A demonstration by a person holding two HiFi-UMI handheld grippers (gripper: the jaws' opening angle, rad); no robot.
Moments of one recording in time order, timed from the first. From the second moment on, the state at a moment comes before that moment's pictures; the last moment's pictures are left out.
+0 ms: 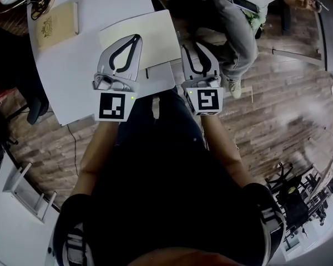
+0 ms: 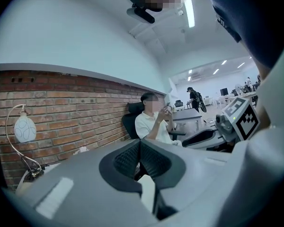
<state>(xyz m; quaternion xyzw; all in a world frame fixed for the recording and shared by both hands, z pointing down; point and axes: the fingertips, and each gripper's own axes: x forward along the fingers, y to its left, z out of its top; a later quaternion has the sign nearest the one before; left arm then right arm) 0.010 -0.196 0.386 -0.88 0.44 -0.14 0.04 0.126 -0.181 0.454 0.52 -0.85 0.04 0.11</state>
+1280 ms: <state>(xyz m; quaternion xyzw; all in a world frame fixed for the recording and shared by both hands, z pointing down) 0.030 -0.192 0.490 -0.89 0.39 -0.22 0.01 0.128 -0.156 0.586 0.45 -0.85 0.18 0.20</state>
